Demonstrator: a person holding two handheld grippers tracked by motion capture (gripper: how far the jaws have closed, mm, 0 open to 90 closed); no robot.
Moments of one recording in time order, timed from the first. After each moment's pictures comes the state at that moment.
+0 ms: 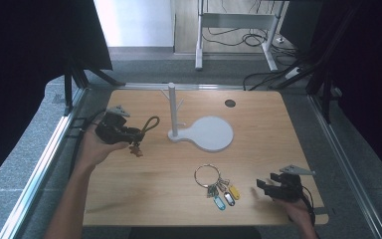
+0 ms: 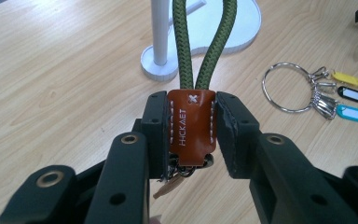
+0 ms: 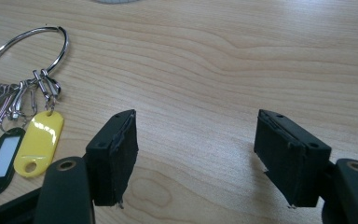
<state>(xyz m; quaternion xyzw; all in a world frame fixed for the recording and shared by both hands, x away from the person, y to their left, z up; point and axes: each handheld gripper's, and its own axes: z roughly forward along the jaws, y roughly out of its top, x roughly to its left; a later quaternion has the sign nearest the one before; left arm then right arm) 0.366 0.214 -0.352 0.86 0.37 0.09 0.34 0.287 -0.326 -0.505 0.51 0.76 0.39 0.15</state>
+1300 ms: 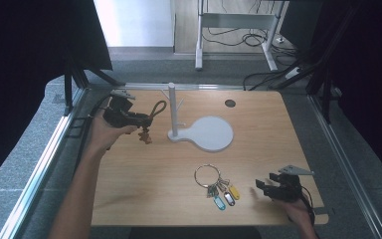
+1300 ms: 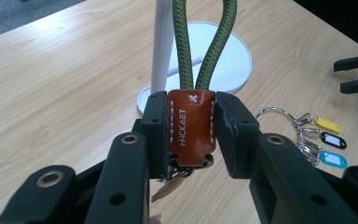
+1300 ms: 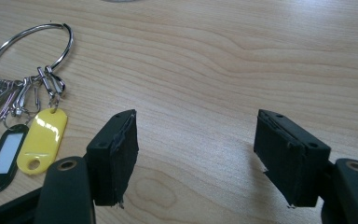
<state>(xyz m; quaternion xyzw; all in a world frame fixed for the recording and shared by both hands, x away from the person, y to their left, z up) 0.401 0.200 -0.332 0.84 0.38 0.08 0.38 0.287 -0.323 -0.505 0.49 0.76 0.39 0.15</state>
